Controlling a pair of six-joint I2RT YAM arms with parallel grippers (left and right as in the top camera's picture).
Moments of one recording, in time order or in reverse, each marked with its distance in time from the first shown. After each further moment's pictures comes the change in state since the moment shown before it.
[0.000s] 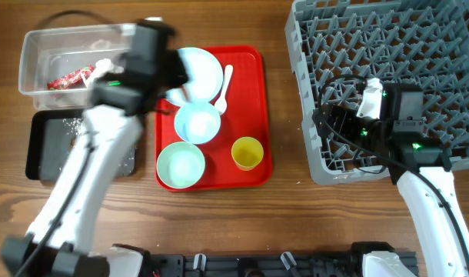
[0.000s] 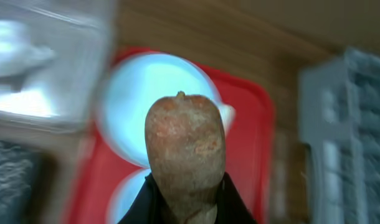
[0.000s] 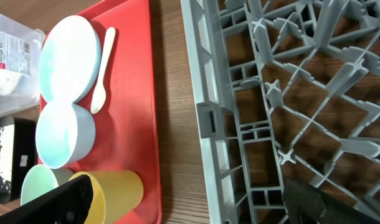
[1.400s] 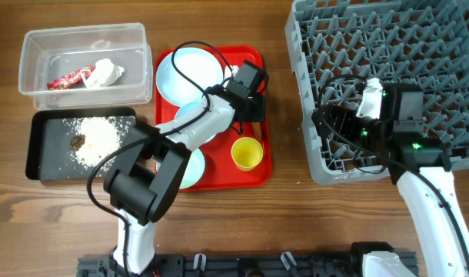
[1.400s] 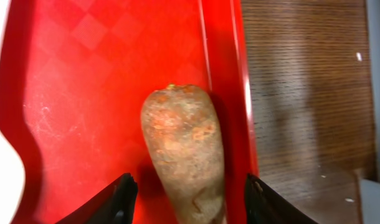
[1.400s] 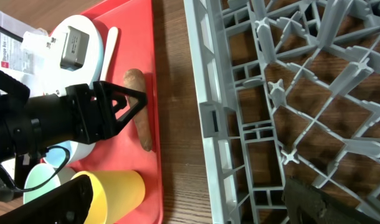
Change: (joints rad) left arm -0.341 0.562 -0.040 0.352 0.151 0.034; right arm 0.000 0.000 0.000 0.000 -0.010 0.000
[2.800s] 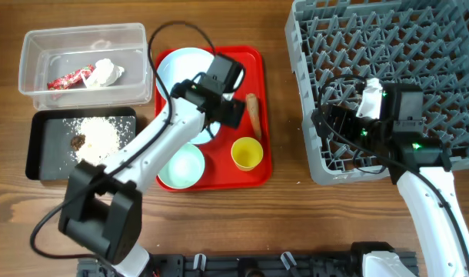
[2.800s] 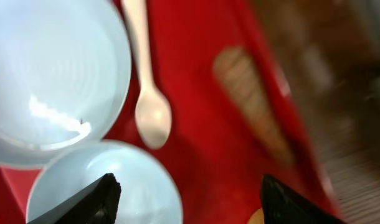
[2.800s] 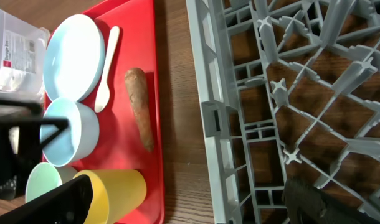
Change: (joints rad) left arm 0.066 -0.301 -0.028 -0.273 -0.077 0.412; right arm 0.000 0.000 0.000 -0.001 -0.006 0.000
